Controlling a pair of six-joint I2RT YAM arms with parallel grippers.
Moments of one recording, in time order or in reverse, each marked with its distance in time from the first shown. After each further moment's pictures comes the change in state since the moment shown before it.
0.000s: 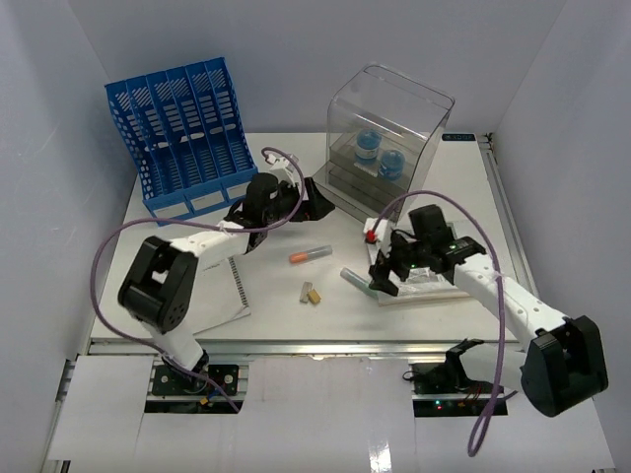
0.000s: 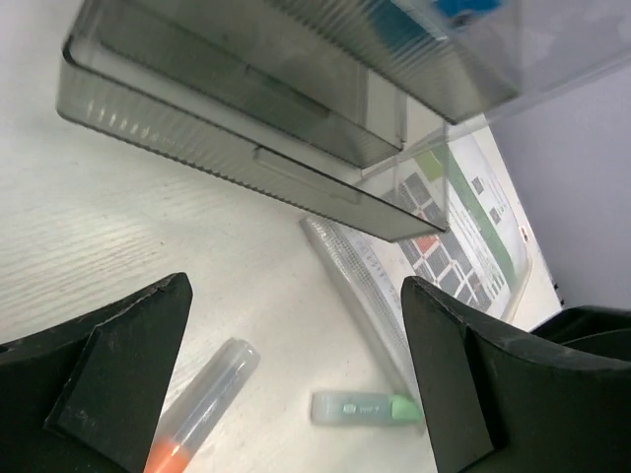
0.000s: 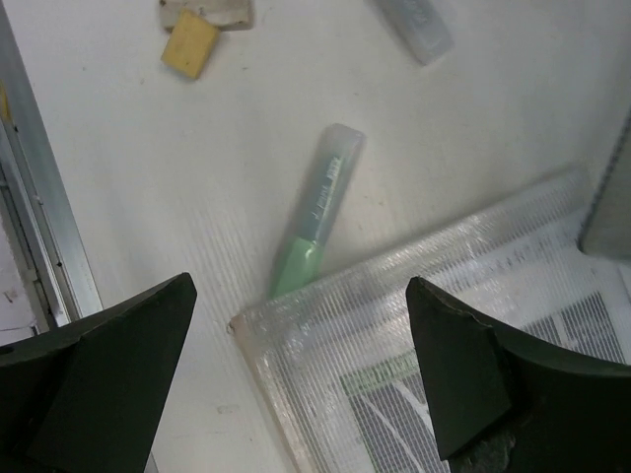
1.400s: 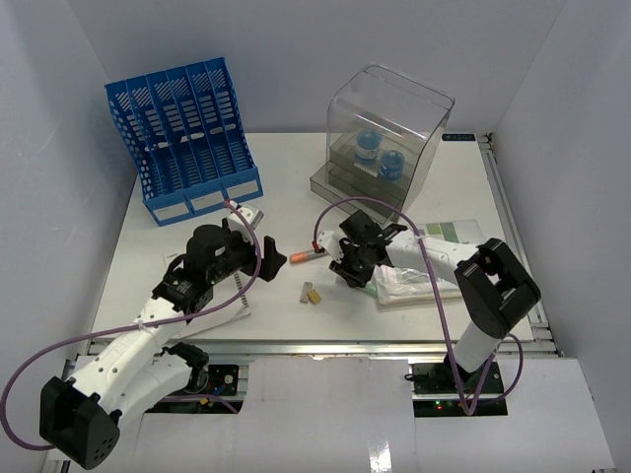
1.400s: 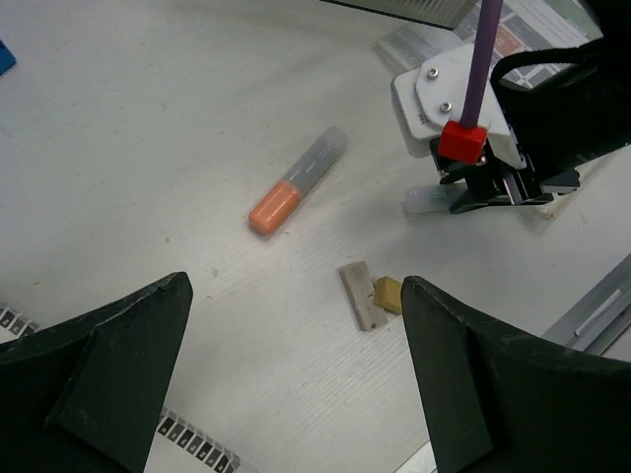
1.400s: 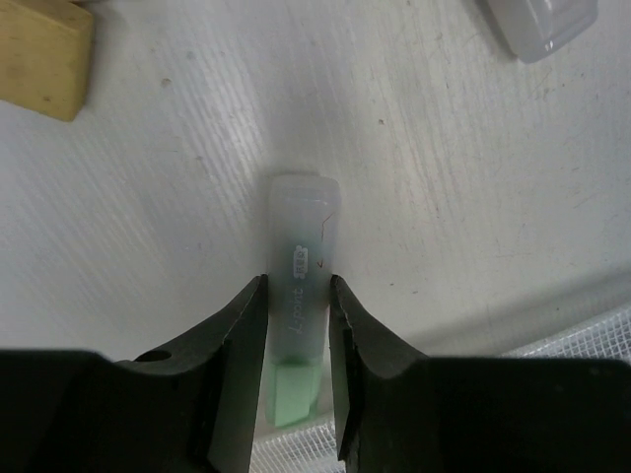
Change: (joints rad) left arm 0.001 -0.864 -0.397 -0.534 -0.107 0.448; right arm 0.332 0.495 0.222 0.023 0.403 0.182
